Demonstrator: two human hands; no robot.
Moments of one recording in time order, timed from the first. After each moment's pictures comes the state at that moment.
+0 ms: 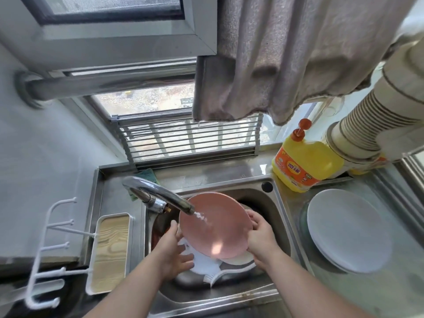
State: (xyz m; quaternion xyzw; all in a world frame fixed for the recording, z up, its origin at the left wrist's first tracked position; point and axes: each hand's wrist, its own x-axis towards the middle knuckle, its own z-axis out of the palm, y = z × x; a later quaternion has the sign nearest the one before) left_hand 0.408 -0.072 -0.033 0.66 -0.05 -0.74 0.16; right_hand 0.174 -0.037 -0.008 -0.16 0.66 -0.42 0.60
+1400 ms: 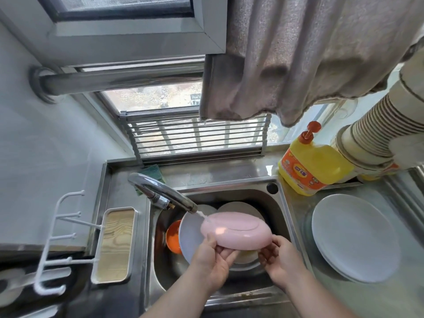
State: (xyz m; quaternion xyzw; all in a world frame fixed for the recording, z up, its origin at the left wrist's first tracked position) left_hand 0.308 -0.033 0.009 0.54 0.16 -0.74 0.36; right_hand 0.134 -0.003 -0.014 0.12 0.66 -0.42 0.61
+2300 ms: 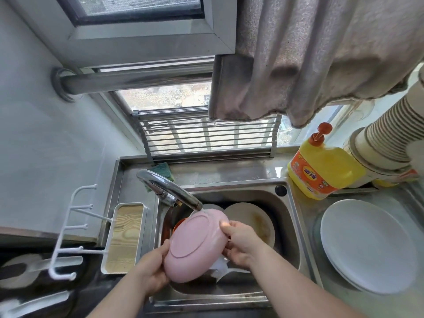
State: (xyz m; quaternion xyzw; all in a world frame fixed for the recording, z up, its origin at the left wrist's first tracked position) left_hand 0.445 -0.030 -0.013 0.67 0.08 -0.69 0.27; right_hand 0.217 -0.059 -0.004 -0.01 0.61 -0.29 0.74
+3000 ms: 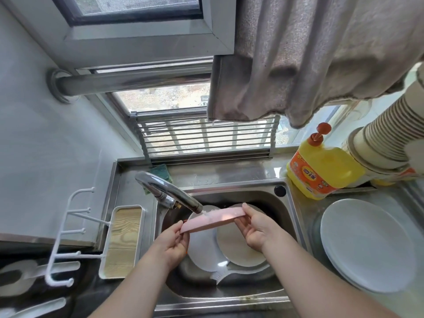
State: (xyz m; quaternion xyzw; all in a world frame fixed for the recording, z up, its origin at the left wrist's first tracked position) left_hand 0.416 -0.088 -0.024 0.54 0.20 -0.71 0.40; right_hand 0.179 -0.095 0.003 0.16 0.56 -0.42 0.70
